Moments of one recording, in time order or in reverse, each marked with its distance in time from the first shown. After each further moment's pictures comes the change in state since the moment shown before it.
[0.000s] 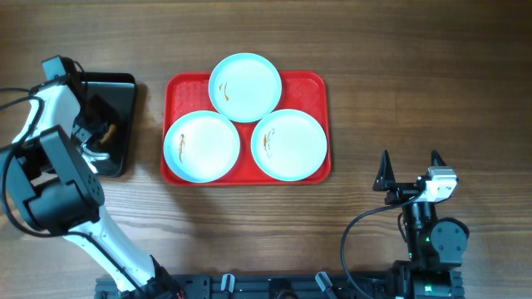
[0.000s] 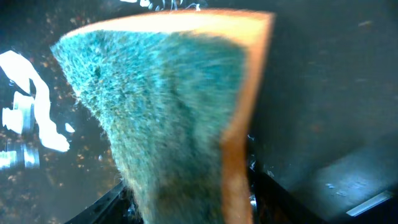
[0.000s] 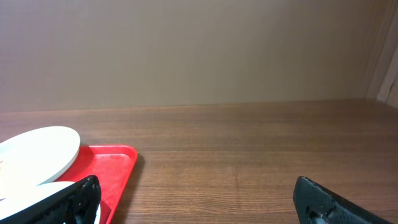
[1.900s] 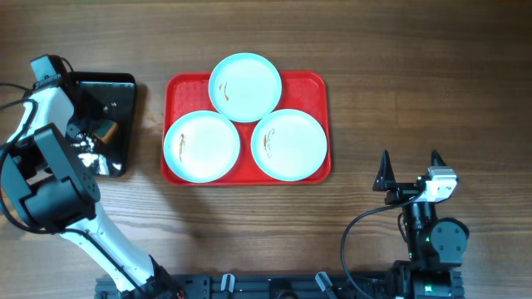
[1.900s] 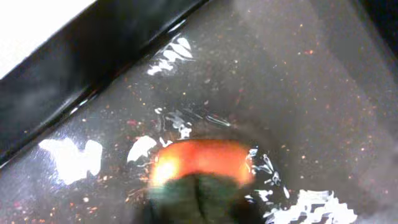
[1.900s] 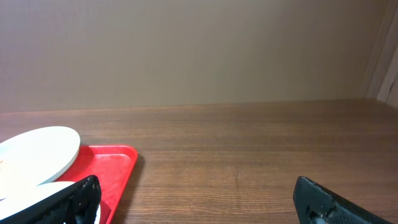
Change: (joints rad) left arm 0.042 0.030 0.015 0.154 -0.057 0.042; right arm 0.000 0.000 0.000 0.000 0.000 0.000
